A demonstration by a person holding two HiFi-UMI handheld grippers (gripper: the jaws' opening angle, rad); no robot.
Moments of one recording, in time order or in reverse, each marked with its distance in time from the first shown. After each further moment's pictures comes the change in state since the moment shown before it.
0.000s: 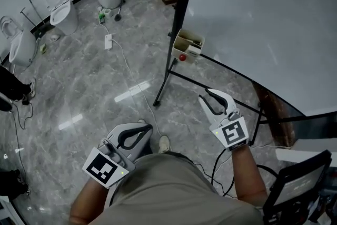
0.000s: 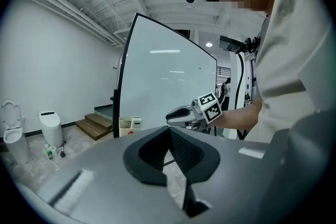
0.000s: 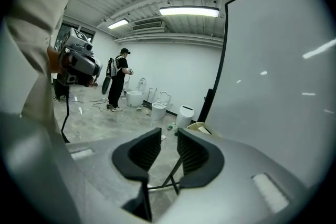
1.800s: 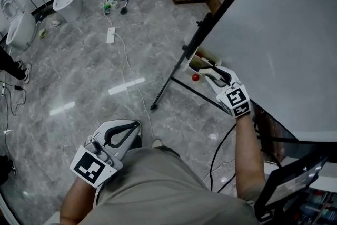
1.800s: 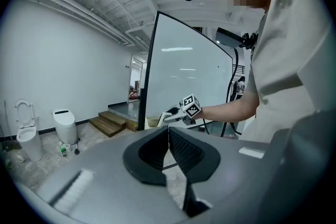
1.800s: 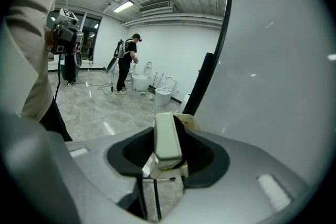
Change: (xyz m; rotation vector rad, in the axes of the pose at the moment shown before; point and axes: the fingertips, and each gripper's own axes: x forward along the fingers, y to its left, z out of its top) left arm -0.011 0.121 -0.004 -0.035 0.034 0.115; right arm 0.176 -0.117 -0.035 -0.132 0.146 0.108
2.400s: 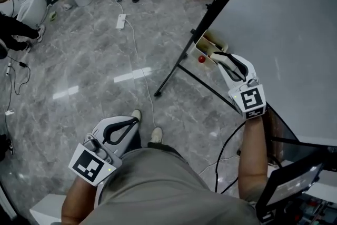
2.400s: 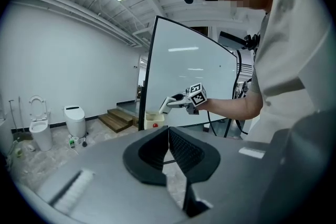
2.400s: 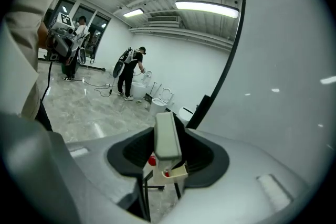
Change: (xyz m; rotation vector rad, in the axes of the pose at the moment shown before) left arm -0.046 -0.060 -0.019 -0.039 0.007 0.101; right arm -0.080 0.023 0.062 -0.101 -0.112 -0.081
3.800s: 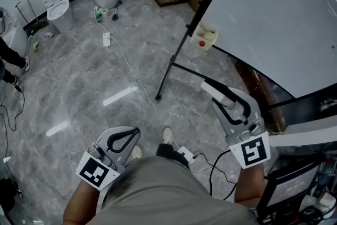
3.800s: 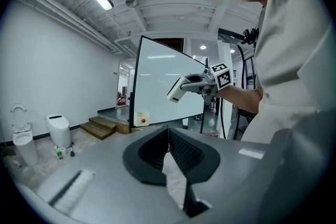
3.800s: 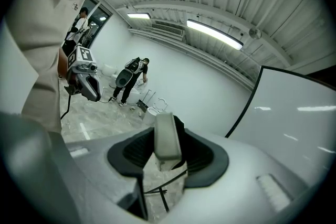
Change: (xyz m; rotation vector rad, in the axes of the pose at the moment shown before) left arm -0.190 0.014 -0.049 0.098 -0.080 -0.235; right arm -0.154 0.251 0.206 -0.016 -0.005 -0.201
